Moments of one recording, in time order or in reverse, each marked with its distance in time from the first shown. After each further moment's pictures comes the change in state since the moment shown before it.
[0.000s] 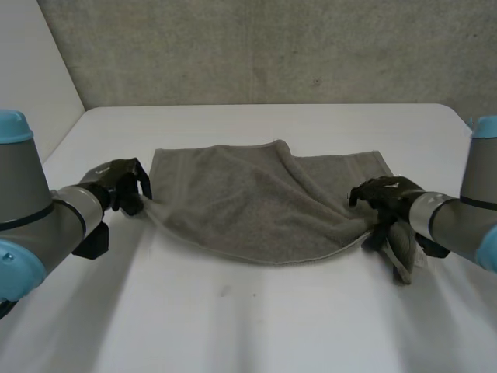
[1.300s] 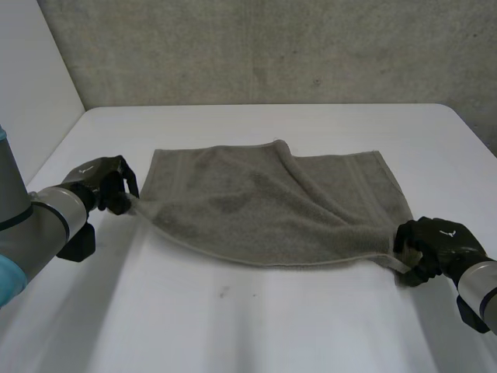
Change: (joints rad) left arm 0.040 0.084 -0.072 0.012 0.001 -0.004; right arm -0.197 -0.403 0.740 -0.442 -0.016 0.164; left_hand 0.000 0.000 0.000 0.000 0.000; right_hand 0.346 0.292 0.292 0.294 0.284
